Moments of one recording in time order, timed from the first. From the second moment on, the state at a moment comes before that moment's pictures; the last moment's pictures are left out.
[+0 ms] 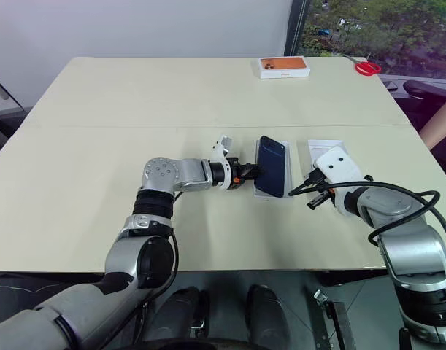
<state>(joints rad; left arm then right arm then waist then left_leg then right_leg) -0.98 -0.18 0.40 0.61 -0.79 1.23 -0.02 -0.23 -0.79 -0.13 -0.57 0.11 1.13 0.64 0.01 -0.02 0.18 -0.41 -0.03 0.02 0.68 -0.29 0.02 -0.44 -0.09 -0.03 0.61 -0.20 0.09</state>
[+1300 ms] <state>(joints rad) -0.79 0.38 -0.44 0.08 -0.35 0.85 -0.65 -0.29 -0.76 -0.03 -0.51 0.17 1.14 0.52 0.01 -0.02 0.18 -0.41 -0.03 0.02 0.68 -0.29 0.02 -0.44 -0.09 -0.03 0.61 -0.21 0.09</state>
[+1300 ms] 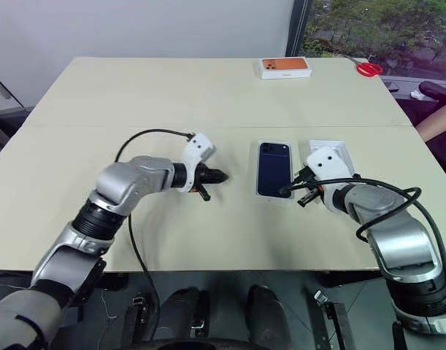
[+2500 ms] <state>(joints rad) -0.80 0.25 -0.54 0.15 -0.20 0.86 -0.97 -0.25 -0.77 0.07 -0.57 0.19 1.18 0.52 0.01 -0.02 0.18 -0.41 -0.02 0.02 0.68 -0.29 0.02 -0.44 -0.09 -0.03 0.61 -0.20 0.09</state>
